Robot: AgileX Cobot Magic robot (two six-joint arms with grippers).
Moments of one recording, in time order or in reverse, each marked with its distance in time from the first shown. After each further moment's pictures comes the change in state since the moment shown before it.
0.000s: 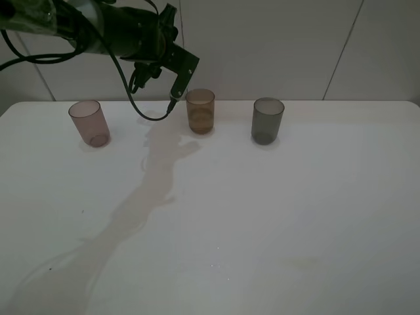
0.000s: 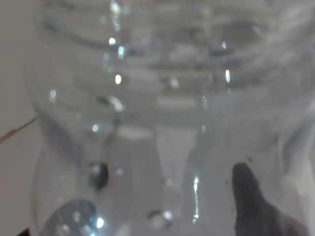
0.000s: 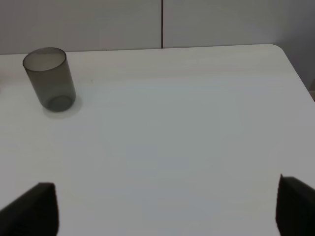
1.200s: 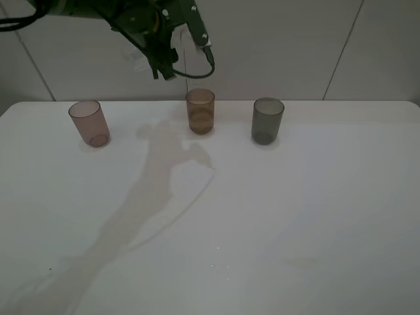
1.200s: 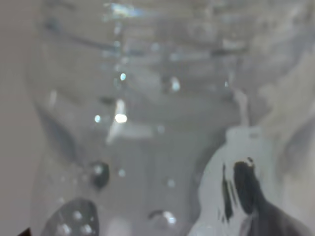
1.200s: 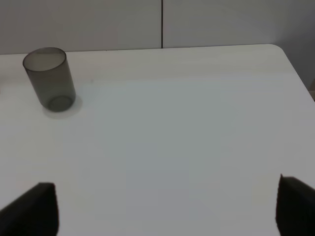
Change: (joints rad) left arm -0.009 -0.154 0.023 -0.594 0.004 -0.344; right arm 0.000 0.000 0.000 0.000 0.000 0.000
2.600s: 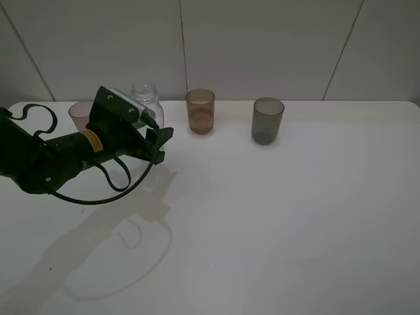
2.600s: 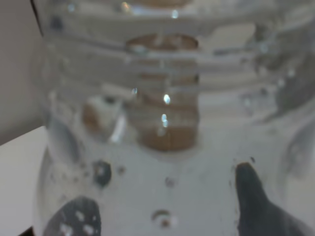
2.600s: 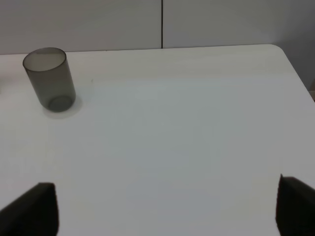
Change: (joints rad) left arm 0.167 -0.055 1.022 -0.493 -1.517 -0.100; right arm 0.000 0.000 0.000 0.000 0.000 0.000
